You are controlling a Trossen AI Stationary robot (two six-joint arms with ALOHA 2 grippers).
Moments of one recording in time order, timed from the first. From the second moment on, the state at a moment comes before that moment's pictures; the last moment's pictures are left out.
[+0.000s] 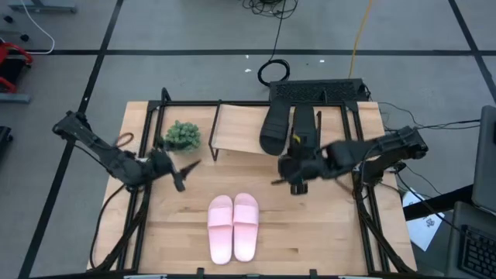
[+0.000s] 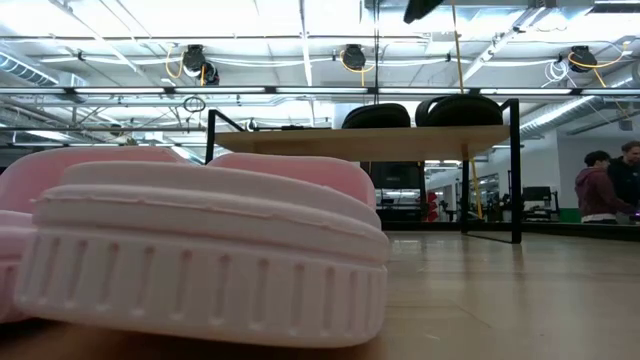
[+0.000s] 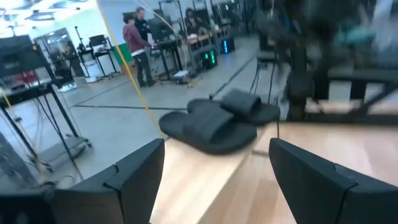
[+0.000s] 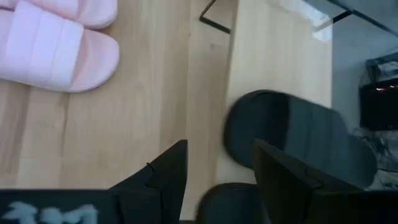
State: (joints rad) left arm -0.60 0.81 0.70 0.02 -1.07 0.08; right arm 0.28 1.53 1.60 -1.18 0.49 0.04
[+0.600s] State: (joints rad) left arm -0.60 0.62 0.70 -0.09 -1.13 0.01; right arm 0.35 1.54 1.41 -0.77 0.87 0.03
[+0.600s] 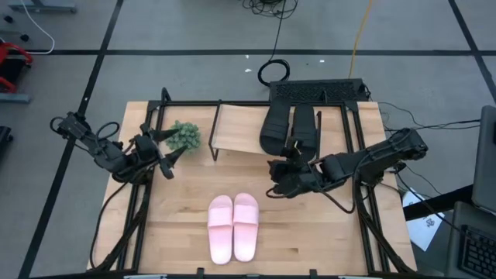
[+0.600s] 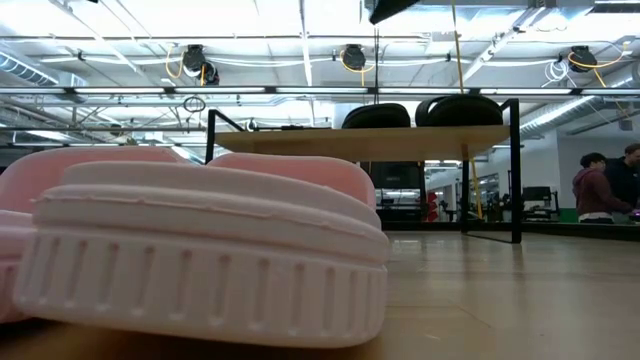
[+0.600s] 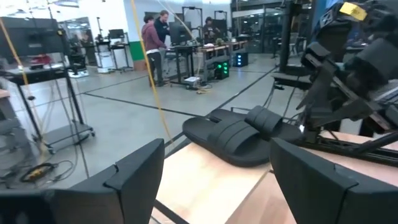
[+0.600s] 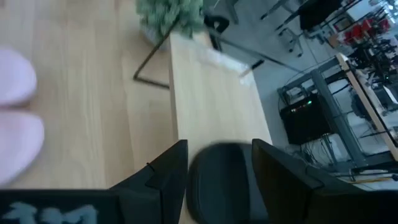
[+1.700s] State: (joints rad) left arm -0.60 0.62 0.70 -0.14 -1.19 0.05; right arm 0.31 1.68 1.41 -0.93 1.02 0.26
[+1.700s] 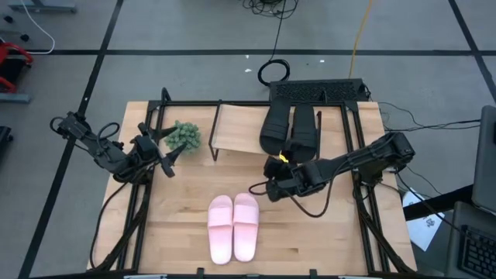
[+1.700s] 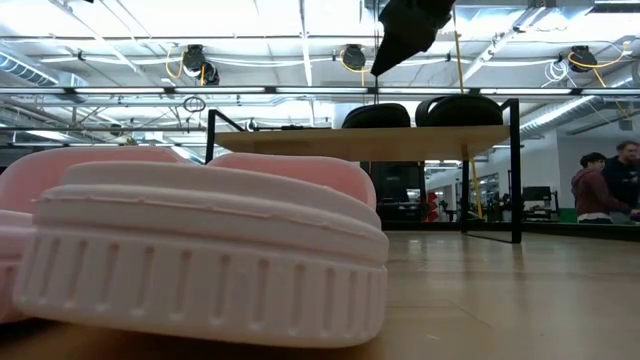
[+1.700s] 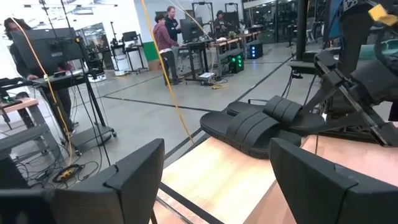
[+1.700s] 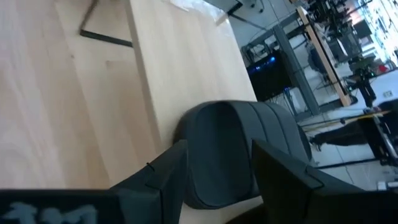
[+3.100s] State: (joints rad) left arm -0.60 0.62 0.70 -0.19 -1.19 0.07; right arm 0.23 1.68 1.38 -1.00 0.97 0.38
